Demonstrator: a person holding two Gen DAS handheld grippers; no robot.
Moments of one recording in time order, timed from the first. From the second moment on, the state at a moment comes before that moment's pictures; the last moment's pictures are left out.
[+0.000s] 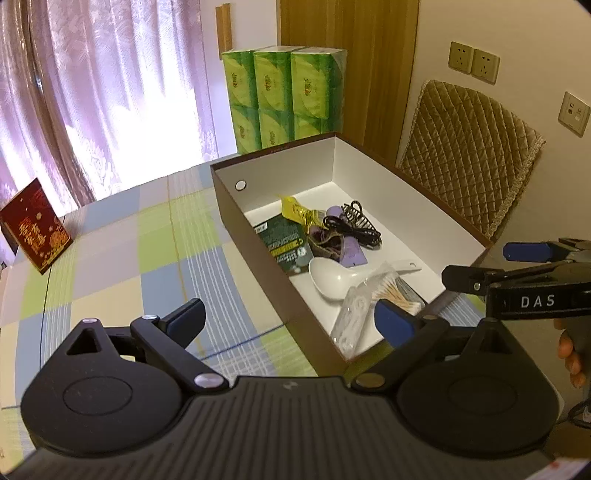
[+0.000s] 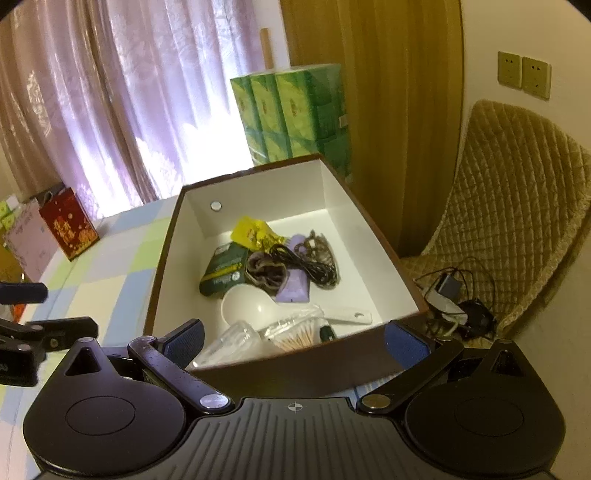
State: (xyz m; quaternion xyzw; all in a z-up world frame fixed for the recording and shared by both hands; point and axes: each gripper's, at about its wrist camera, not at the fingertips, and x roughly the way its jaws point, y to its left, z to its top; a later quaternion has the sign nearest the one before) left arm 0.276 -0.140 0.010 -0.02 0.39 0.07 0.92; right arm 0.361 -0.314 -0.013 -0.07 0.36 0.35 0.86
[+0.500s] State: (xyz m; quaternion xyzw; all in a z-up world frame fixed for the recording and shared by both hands) left arm 0.221 -0.137 0.027 -0.02 0.37 0.07 0.93; right arm 0.299 -0.316 0.003 -0.09 0.34 0.35 0.87
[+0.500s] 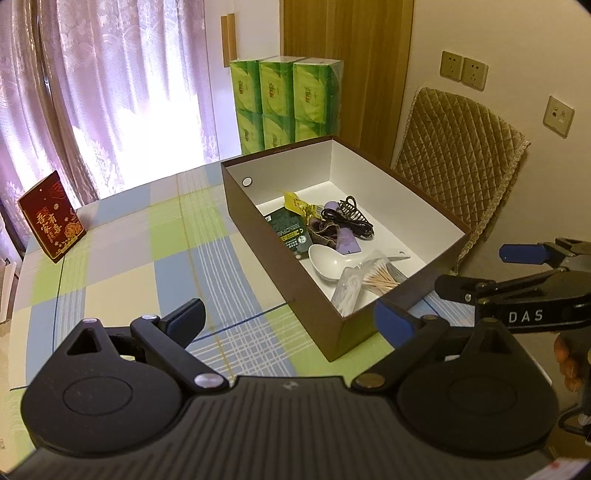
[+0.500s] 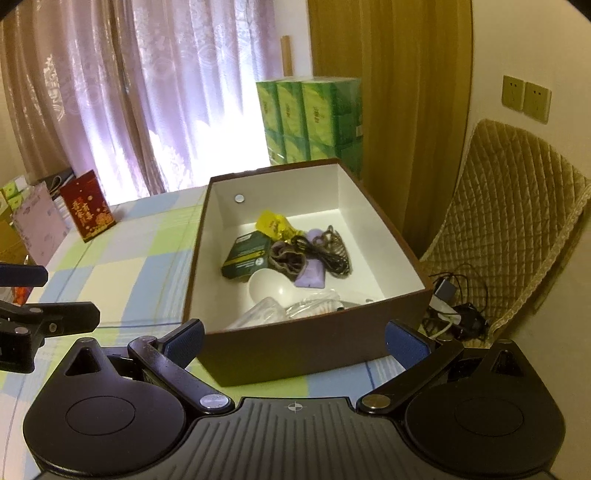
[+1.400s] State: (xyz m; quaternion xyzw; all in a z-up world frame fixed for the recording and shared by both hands) left arm 0.150 -0.135 0.035 -0.01 0.36 0.05 0.93; right arm 0.212 -0.317 0.010 -0.12 0.33 0.34 0.87
